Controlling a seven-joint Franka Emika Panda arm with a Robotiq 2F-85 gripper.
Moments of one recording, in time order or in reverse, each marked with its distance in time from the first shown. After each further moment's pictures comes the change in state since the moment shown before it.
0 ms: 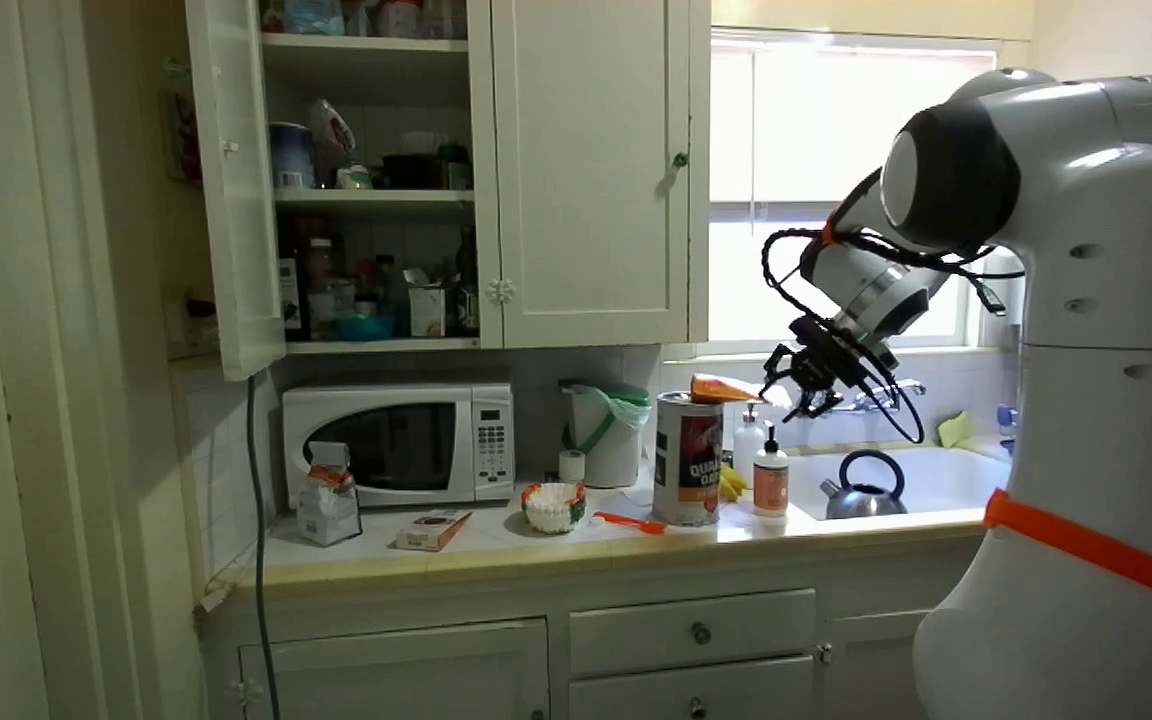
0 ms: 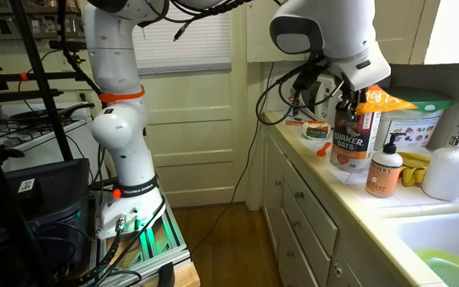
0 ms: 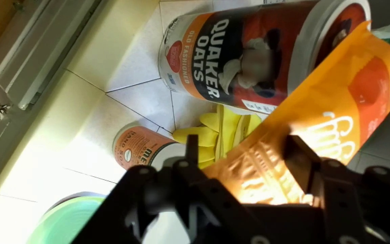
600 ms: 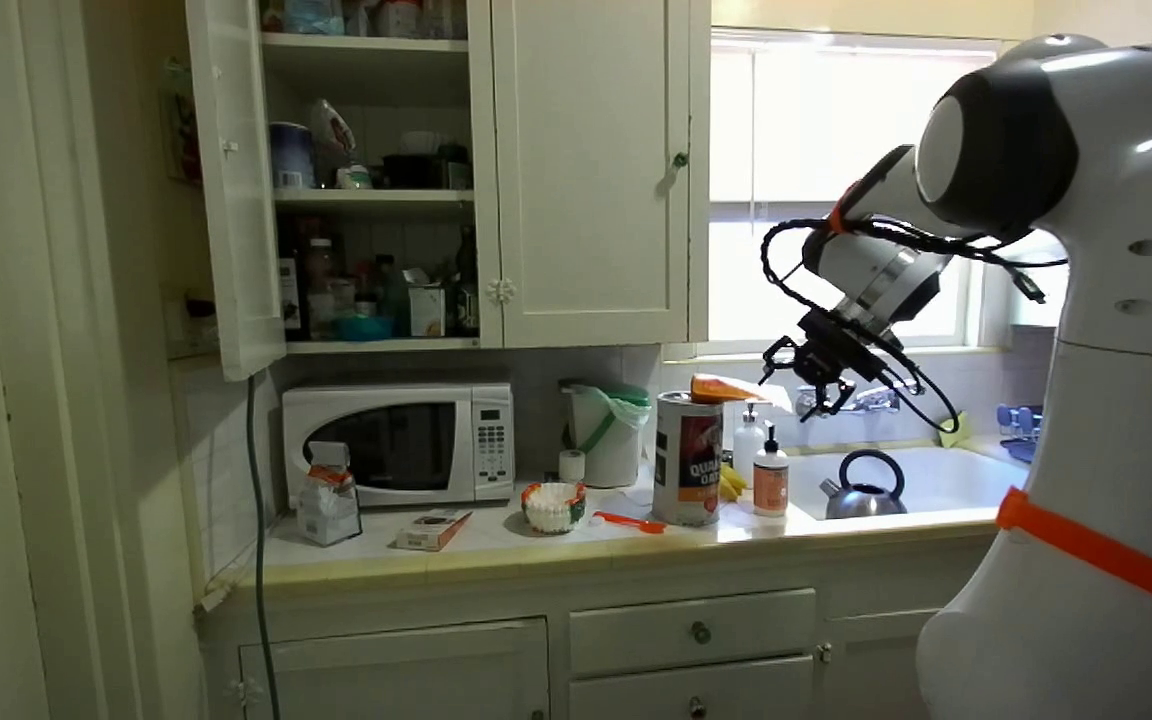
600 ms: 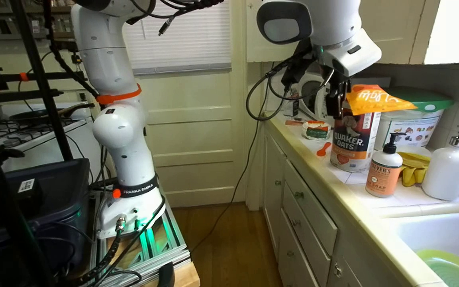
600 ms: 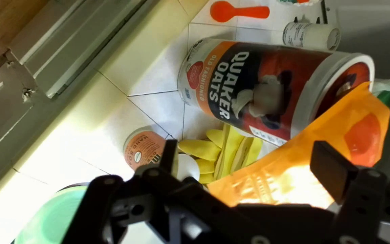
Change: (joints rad) arm 0.037 -0.098 -0.022 -0.059 -0.149 -0.033 -0.062
